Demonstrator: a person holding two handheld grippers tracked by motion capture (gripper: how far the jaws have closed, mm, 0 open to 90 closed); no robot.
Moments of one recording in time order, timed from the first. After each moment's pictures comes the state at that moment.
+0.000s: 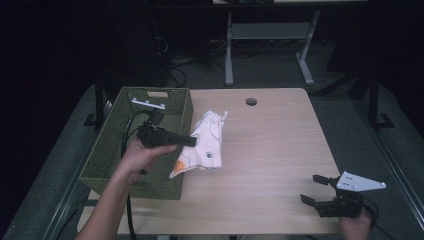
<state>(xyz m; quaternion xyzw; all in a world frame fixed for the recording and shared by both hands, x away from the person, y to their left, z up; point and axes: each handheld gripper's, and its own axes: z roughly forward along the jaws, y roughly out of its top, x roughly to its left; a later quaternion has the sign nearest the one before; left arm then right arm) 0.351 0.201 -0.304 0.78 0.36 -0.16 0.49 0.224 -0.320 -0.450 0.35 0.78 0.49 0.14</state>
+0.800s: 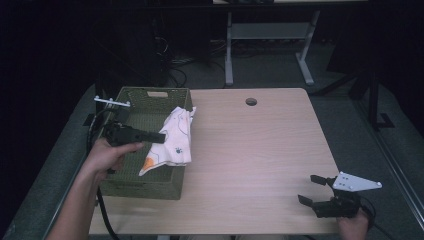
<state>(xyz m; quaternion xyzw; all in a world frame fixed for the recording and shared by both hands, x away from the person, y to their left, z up) 0.347 0.276 -0.291 0.77 0.40 -0.13 0.48 0.225 -0.312 -0.451 0.34 0.79 0.48 0.14</state>
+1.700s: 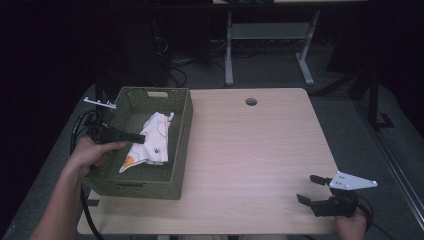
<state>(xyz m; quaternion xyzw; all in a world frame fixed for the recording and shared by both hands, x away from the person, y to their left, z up) 0.379 0.326 -0.325 0.79 0.45 -0.10 0.41 0.229 -0.312 -0.456 0.36 0.80 0.47 0.15</state>
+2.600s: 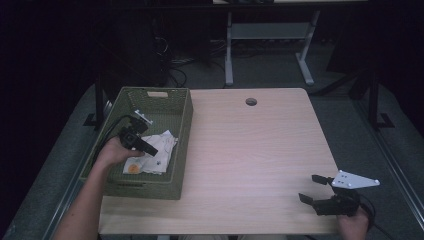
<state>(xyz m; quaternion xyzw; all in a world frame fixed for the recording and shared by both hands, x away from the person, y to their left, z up) 0.410 0.266 -0.391 0.90 0.40 -0.02 0.17 0.231 -0.318 -0.457 0.36 0.80 0.47 0.14</state>
